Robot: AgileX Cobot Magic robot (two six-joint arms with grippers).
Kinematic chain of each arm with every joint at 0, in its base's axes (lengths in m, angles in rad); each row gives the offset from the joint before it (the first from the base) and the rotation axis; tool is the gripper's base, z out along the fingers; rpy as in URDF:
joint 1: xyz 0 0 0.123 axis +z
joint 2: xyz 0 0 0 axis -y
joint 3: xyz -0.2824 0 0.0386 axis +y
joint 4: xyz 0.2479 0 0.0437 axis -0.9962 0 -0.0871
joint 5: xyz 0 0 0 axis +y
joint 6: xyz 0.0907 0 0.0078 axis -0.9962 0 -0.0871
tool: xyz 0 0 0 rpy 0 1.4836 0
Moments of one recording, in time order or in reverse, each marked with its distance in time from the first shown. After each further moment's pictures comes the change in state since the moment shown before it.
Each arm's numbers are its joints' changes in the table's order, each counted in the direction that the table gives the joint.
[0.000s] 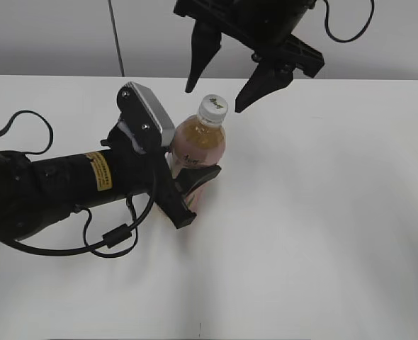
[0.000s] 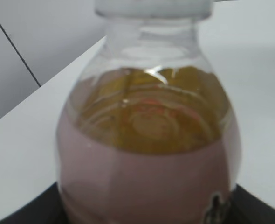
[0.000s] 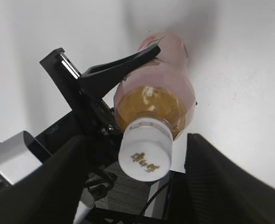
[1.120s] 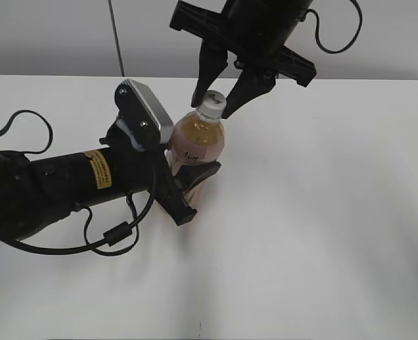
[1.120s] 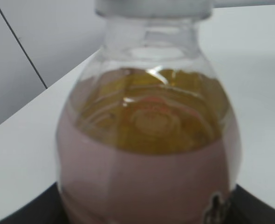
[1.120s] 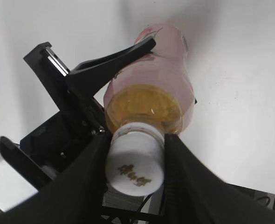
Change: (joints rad) left arm 0.000 0.000 0.000 0.029 -0.016 0.000; right arm 0.000 -0.033 0.000 -0.017 0.001 0.015
